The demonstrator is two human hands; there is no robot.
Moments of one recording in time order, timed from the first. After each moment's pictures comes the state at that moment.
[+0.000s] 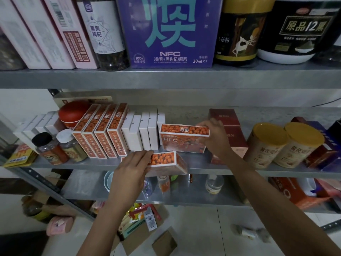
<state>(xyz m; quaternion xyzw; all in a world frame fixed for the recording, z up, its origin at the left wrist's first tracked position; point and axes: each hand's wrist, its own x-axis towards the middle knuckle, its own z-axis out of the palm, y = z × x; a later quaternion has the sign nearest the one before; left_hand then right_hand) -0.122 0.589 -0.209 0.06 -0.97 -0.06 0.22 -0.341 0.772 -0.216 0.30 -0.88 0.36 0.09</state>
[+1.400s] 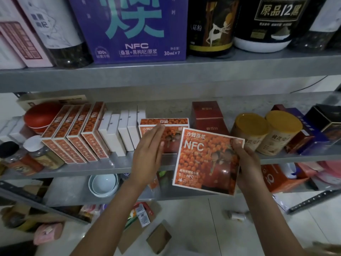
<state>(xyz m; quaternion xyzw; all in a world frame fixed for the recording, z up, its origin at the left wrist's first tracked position) -0.218 0.627 -0.240 0.01 -0.93 -0.24 0.28 -0.281 0.872 -0.224 -0.09 -0.55 0.83 -0.07</state>
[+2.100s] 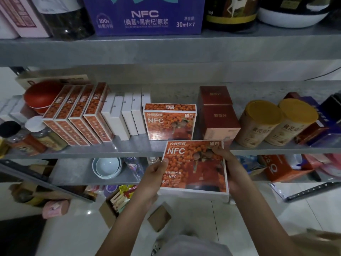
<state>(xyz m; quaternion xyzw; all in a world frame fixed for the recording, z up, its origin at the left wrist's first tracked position) -0.157 0.663 -0.248 0.31 -0.63 -0.71 -0.04 -0.255 0.841 -0.246 -0.12 -0.48 0.82 -0.30</state>
